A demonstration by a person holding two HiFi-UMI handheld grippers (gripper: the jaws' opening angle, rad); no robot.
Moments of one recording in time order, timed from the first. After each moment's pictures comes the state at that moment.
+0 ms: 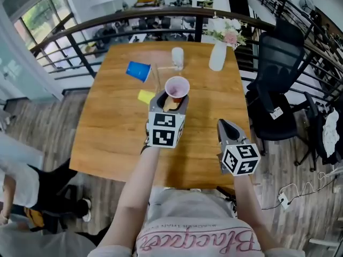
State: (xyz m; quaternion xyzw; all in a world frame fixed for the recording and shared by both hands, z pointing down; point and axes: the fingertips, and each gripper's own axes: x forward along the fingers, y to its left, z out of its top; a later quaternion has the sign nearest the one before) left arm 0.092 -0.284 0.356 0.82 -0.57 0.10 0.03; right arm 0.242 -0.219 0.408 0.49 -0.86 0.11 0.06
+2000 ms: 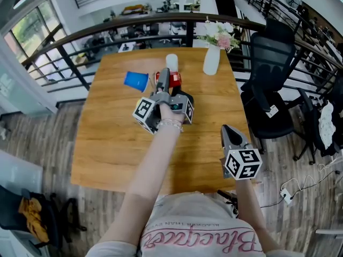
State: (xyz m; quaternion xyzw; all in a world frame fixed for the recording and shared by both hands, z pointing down) left arm 0.060 -0.364 0.336 0.50 -0.24 -0.60 0.58; right arm 0.255 -0.215 0.415 0.54 -0.83 0.11 0.06
